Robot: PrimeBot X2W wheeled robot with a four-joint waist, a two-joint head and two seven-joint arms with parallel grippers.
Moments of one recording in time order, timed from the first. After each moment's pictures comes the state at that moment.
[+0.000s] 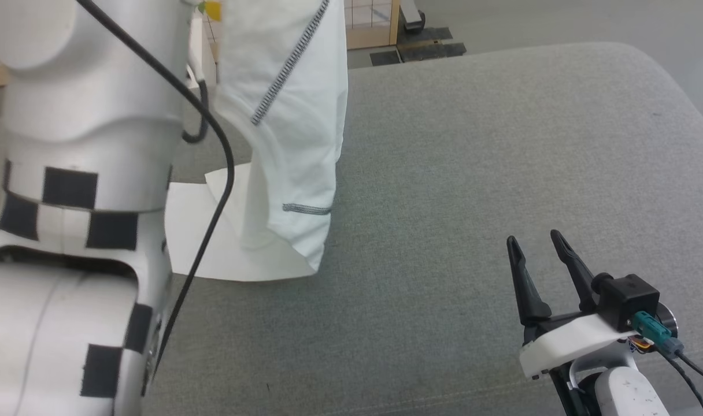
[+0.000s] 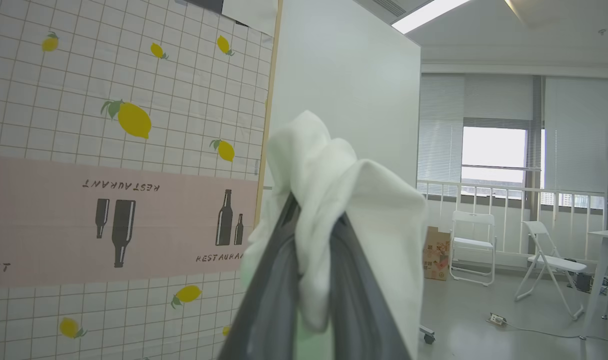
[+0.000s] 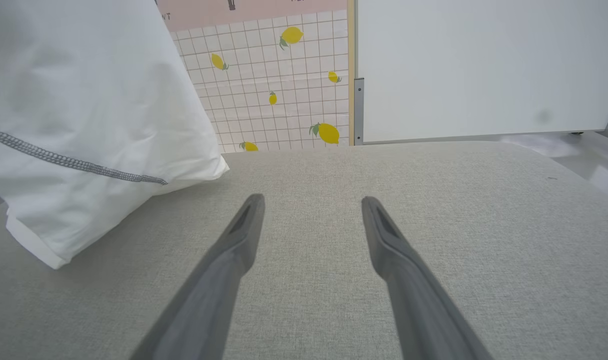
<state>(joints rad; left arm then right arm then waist) -1.38 0.08 -0.21 0.54 -0.54 -0.09 0.01 -0.09 -0.05 0.06 0.17 0.15 0.13 -0.19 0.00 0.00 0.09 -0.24</state>
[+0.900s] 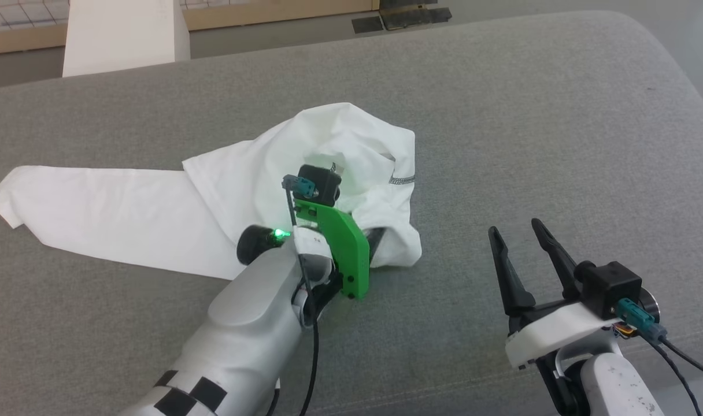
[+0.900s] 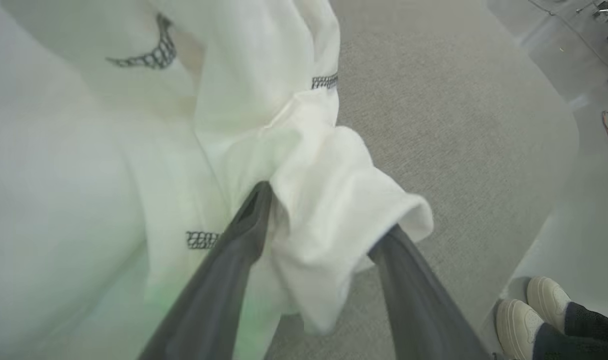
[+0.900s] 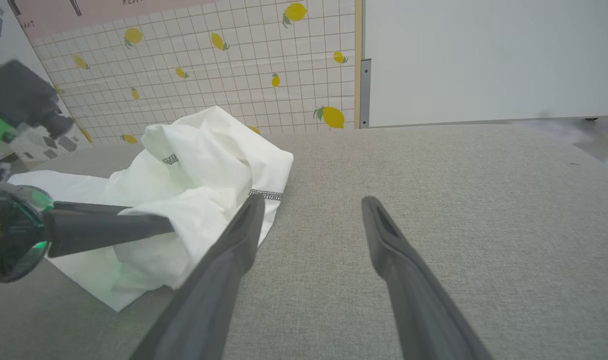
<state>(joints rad) -0.75 0.05 -0.75 0.81 -0.78 -0.09 0.18 -0.15 -0.05 0.11 0.21 0.16 0.13 -0.20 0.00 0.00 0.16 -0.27</state>
